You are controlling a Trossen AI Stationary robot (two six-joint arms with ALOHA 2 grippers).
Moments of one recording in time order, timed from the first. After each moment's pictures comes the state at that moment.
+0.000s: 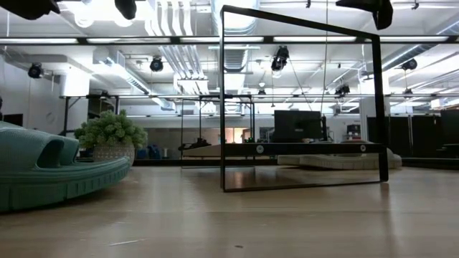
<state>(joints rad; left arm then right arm) 0.05 0.76 0.54 0.68 -0.12 -0.15 0.01 0.55 0.75 -0.23 0.41 0.52</state>
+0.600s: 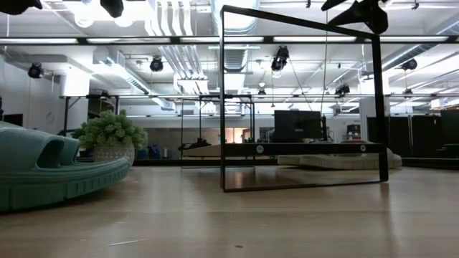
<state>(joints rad) 0.05 0.61 0.54 0.50 -0.12 -0.21 0.01 0.80 0.96 -0.59 0.43 0.62</state>
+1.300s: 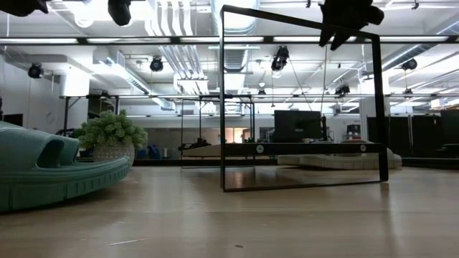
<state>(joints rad) 0.05 0.67 0.54 0.48 -0.11 -0.26 0.00 1.28 1.37 -1.25 0.58 0.79</state>
